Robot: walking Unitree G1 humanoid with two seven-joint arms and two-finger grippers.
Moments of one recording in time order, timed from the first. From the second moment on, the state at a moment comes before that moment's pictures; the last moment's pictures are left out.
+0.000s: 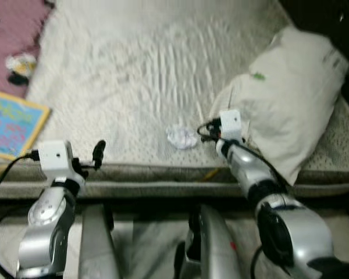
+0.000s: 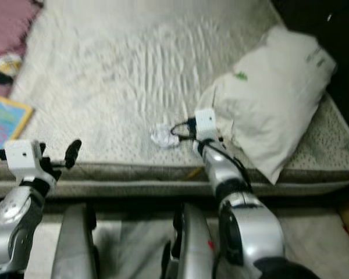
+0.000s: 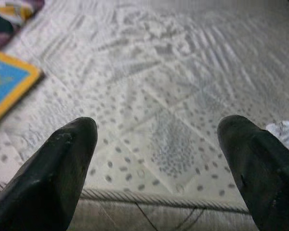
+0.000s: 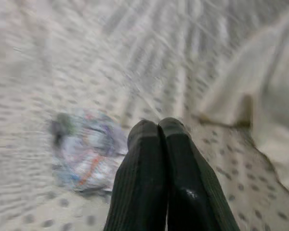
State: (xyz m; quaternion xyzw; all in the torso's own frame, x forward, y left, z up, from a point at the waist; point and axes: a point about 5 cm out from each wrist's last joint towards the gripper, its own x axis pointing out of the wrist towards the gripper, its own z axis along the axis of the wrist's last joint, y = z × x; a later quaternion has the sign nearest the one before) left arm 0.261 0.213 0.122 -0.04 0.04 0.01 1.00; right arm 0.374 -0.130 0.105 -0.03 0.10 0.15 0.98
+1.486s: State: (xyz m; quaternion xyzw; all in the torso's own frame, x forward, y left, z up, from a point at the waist) left arm 0.197 0.201 0.135 -0.04 0.09 -0.02 0.99; right arm 0.378 -0.046 0.148 -0.04 -0.02 0.23 0.97
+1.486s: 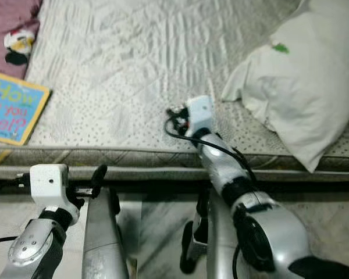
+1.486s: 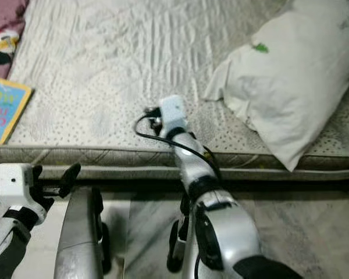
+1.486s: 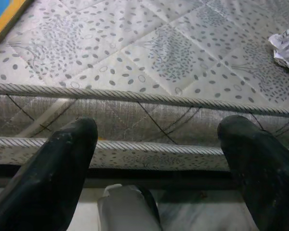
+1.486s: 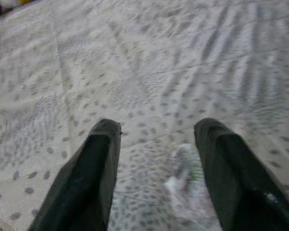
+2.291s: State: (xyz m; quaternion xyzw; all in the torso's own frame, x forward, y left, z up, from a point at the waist) left arm 0.174 0.208 0.138 -0.04 0.12 0.01 0.99; right arm 0.388 -0.053 0.139 -0.17 0.08 0.10 0.98
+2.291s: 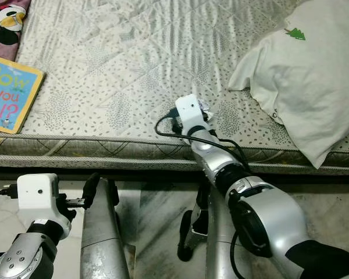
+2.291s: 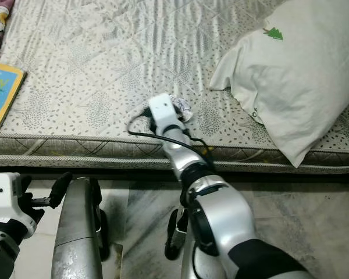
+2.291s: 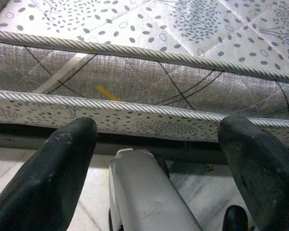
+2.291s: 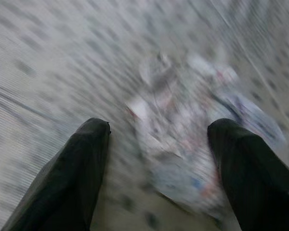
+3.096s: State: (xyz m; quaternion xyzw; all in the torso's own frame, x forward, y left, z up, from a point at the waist) left arm 0.221 0.213 0.138 -0.03 0.07 0.01 1.00; right arm 0.395 -0.094 0.135 -0.08 0.12 0.06 0.99
